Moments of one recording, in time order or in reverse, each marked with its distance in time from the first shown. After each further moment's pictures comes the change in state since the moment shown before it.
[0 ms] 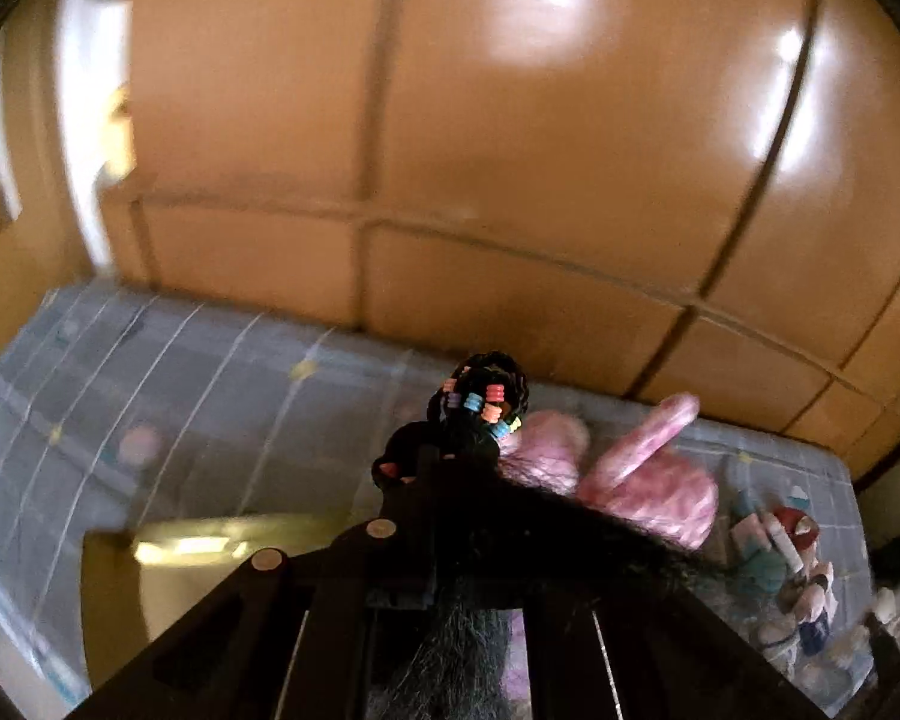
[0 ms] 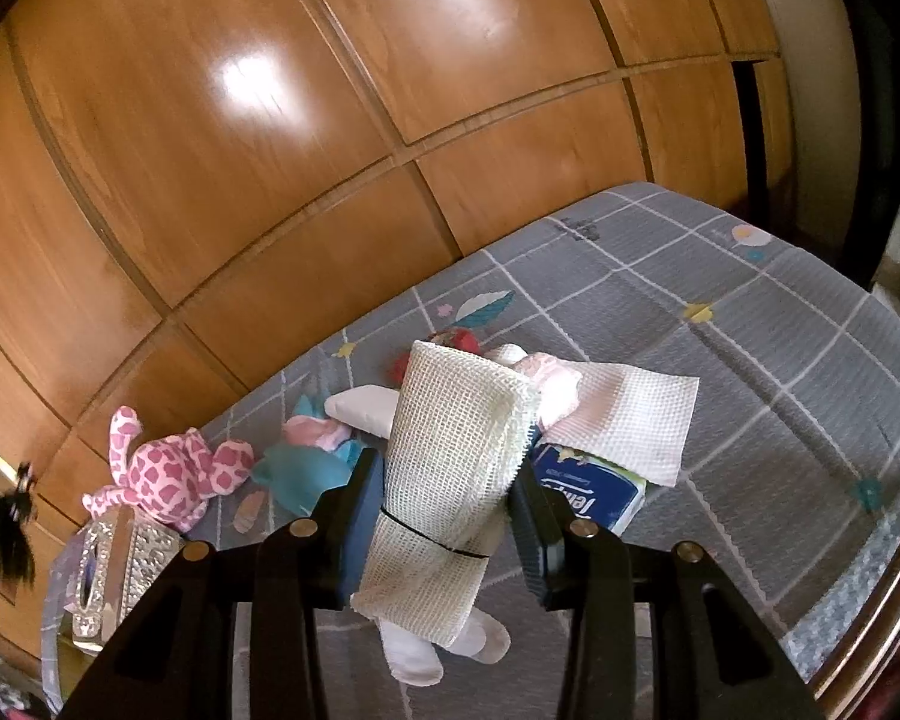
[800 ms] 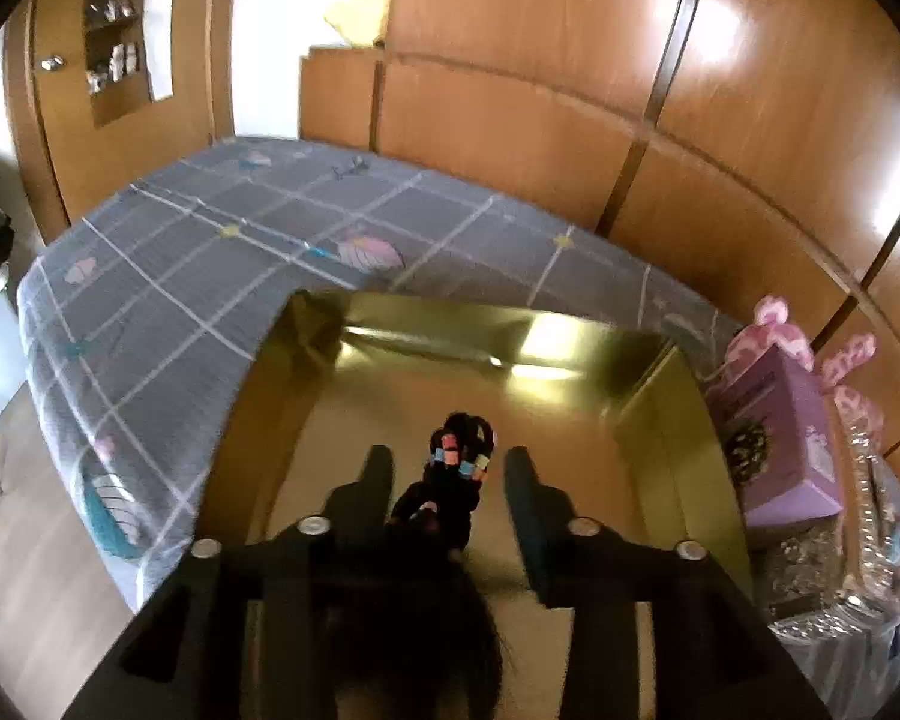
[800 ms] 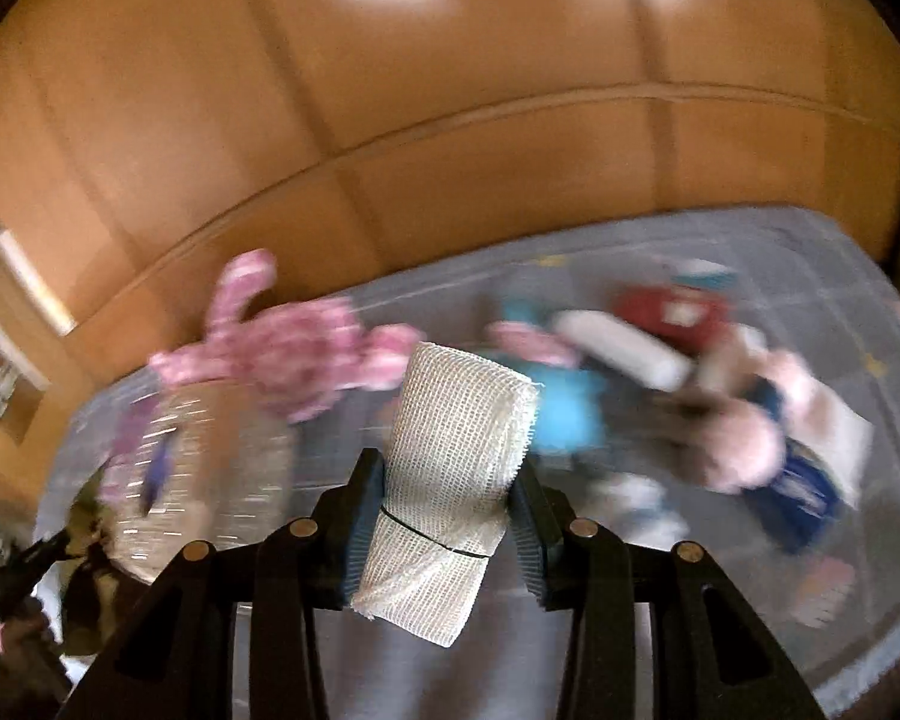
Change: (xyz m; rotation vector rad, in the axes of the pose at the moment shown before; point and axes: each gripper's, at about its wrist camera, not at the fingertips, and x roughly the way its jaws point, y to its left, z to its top) left arm -0.021 0.145 -0.147 -0.220 -0.012 0.232; right arm 0.037 0.173 -0.035 -0.329 0.227 0.177
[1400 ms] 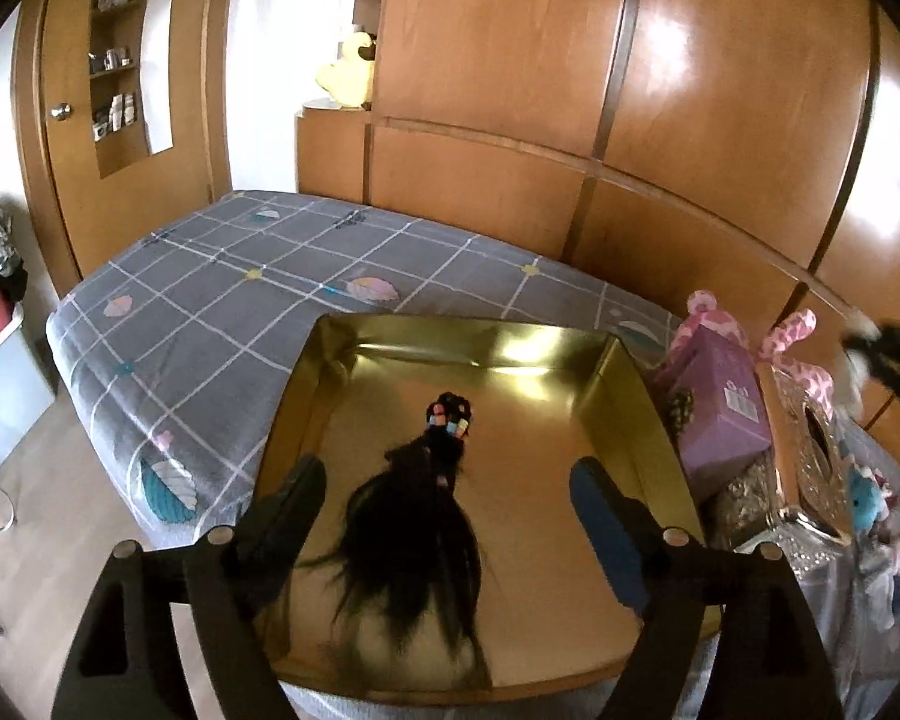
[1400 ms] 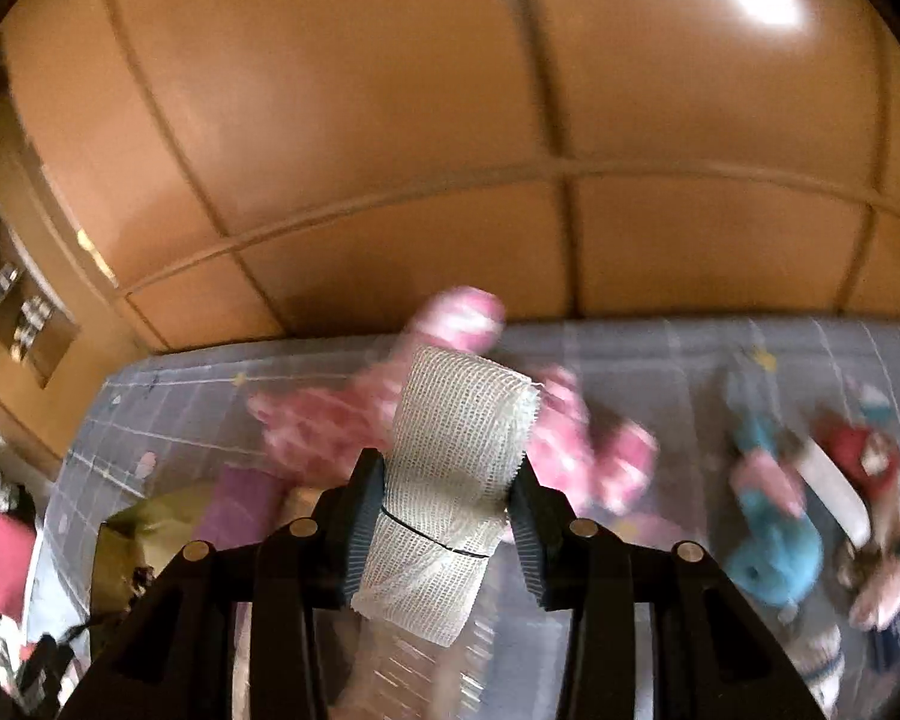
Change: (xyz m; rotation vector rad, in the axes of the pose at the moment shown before) left arm -0.073 0.000 -0.032 0.062 -0.094 -0.013; right arm 0.091 0.160 0.075 -0.162 0.036 0.076
